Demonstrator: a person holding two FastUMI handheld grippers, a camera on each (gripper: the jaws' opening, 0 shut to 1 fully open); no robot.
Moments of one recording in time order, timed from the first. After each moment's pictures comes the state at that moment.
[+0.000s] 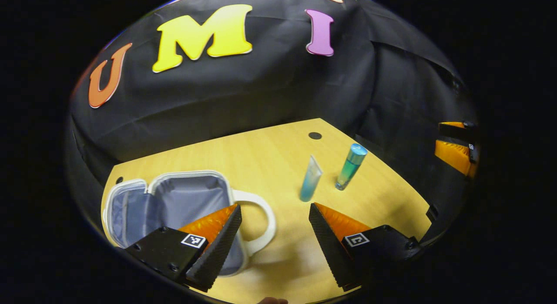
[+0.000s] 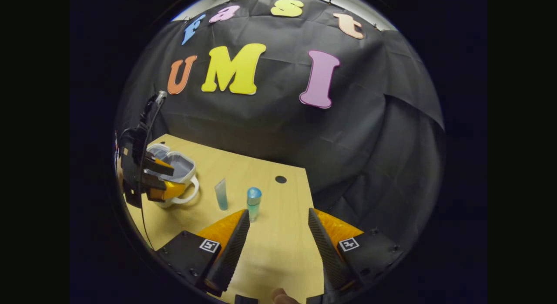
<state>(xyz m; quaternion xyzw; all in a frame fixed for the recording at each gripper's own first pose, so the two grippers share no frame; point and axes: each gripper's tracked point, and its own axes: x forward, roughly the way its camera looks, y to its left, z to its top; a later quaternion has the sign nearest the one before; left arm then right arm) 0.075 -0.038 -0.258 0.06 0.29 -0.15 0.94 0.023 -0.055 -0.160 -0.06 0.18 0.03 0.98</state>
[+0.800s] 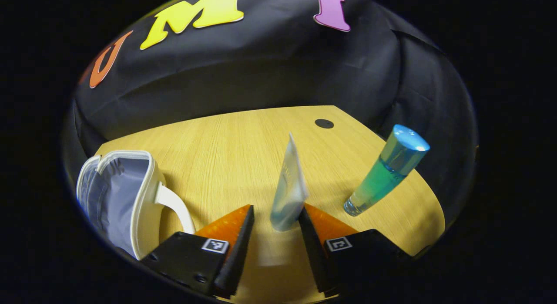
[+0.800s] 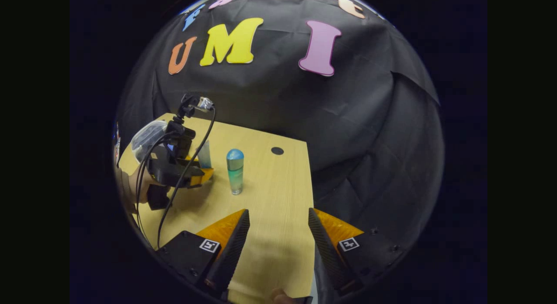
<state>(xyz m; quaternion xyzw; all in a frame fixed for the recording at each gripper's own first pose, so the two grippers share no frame) 0.165 -0.105 -0.367 0.01 0.30 -0.08 0.95 0.041 -0.097 -0.239 -0.07 0.25 0.05 0.96</state>
